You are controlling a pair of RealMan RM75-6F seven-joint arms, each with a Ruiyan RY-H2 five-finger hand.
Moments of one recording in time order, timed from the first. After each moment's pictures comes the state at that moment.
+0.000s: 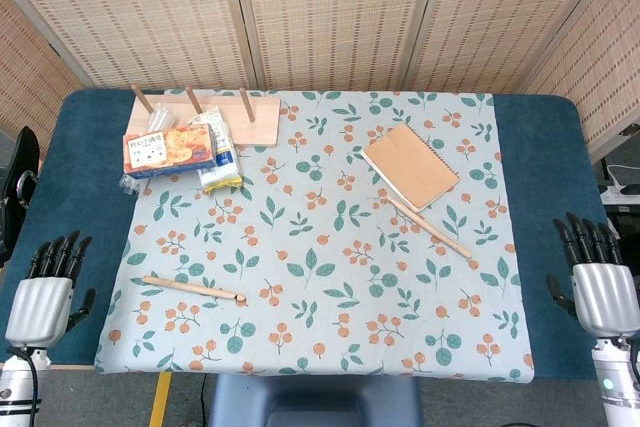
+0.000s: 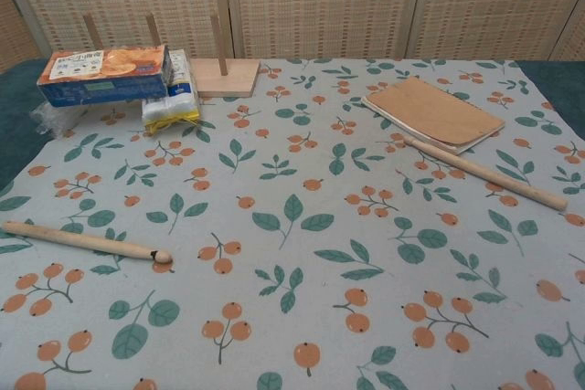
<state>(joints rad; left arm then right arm) -0.15 -1.18 -0.05 -1.70 1.42 1.47 0.33 0.12 -1.13 0.04 -1.64 -1.42 1.55 -0.22</state>
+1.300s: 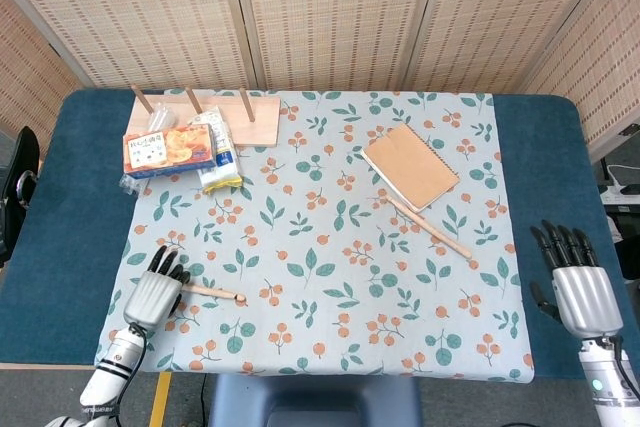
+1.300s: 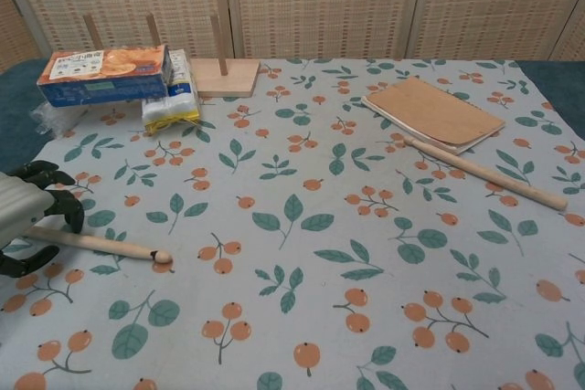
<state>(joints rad) -0.34 -1.62 0.00 -1.19 1.50 1.20 0.46 0.12 -1.12 0.04 -1.66 -1.47 1.46 -0.21</state>
